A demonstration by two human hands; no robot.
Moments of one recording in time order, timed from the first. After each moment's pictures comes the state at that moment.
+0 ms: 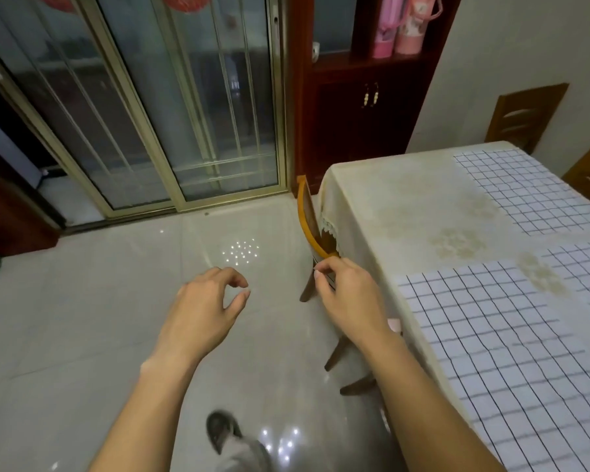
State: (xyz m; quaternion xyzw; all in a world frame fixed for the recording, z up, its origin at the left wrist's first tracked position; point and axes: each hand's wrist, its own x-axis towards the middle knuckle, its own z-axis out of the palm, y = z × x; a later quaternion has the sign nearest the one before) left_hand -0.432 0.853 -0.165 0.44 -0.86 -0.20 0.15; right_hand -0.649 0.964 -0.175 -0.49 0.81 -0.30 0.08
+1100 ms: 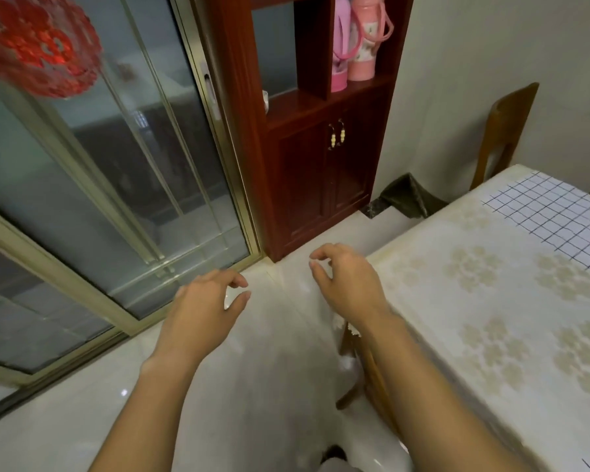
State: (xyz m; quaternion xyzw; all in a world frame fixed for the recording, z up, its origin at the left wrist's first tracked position) left_hand -0.679 0.289 -0.149 0.29 -0.94 -0.18 0.08; right_hand -0.858 0.455 -0.163 -0.37 0.87 -0.32 0.03
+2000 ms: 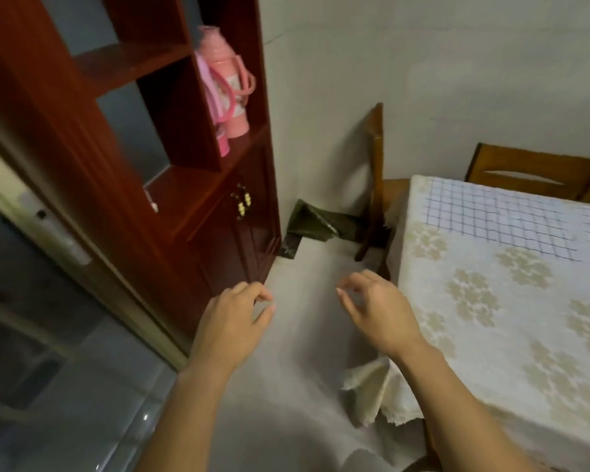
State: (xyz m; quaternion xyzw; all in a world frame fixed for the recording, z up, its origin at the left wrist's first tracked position) left_hand -1.039 0.014 -0.151 -0.05 -0.97 -0.23 0.04; right_hand -1.059 0.266 -0.168 -0.10 0.95 -0.26 -0.10
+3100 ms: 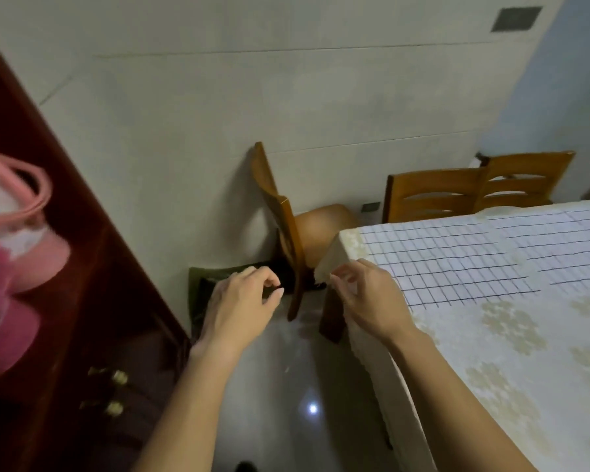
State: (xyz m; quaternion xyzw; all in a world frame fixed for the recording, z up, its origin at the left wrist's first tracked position) left_hand -1.611 0.148 -0.153 -0.31 -0.92 -0.23 -0.01; right_hand -1.507 0.352 -0.164 0.18 0.94 -0.24 -0.18
